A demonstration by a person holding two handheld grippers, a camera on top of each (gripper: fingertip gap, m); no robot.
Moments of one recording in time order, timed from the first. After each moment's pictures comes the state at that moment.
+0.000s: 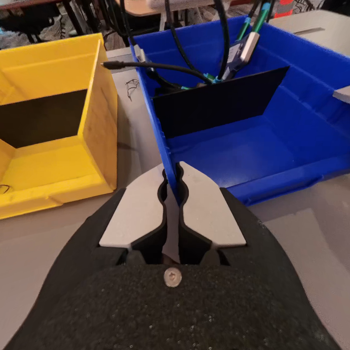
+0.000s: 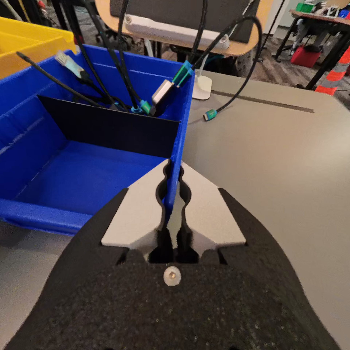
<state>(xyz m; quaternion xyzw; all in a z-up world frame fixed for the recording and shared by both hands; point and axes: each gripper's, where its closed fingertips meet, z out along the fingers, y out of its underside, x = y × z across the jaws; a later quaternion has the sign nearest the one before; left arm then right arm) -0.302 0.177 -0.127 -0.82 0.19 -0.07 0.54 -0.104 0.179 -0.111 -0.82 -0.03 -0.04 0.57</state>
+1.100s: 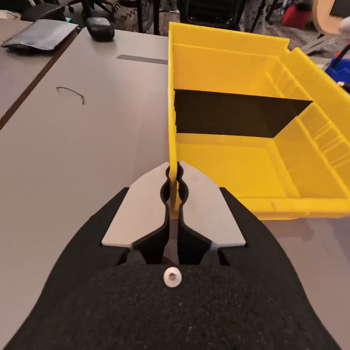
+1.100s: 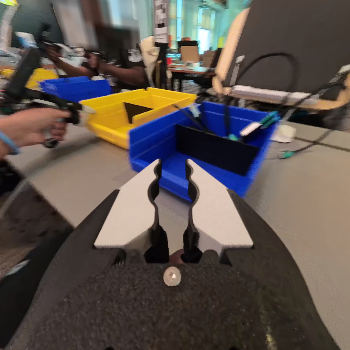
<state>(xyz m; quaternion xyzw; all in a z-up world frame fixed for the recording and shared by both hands) -0.556 0.271 -0.127 -0.85 0.05 -0.09 0.52 -0.203 0.077 -0.065 -0.72 -0.17 0.15 0.65</state>
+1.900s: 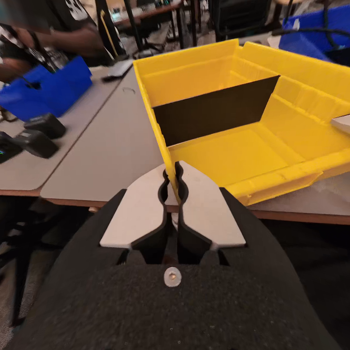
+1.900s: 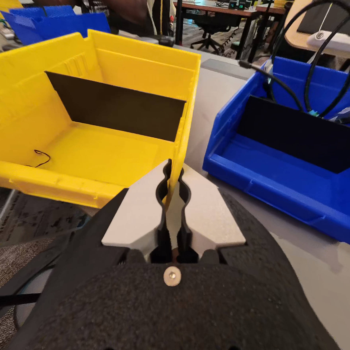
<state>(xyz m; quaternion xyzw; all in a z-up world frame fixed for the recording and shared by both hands) -0.535 0.038 -0.089 -0.82 0.06 0.08 0.57 -0.353 0.095 -0.113 -0.80 -0.18 0.10 0.57</state>
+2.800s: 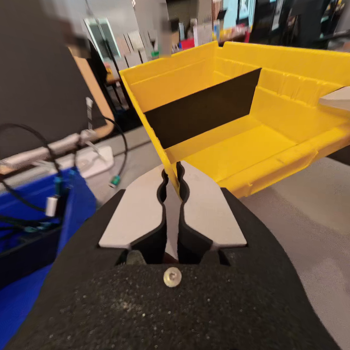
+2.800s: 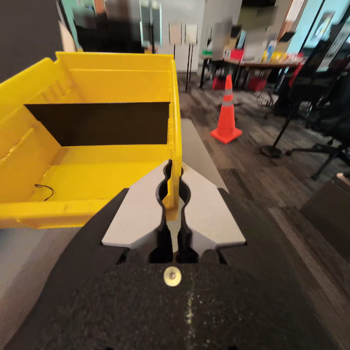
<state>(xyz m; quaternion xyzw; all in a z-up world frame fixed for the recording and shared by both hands) 0.045 0.126 -0.022 -0.70 0.29 -0.12 0.64 0.228 0.085 -0.005 -0.76 0.10 -0.11 0.64</state>
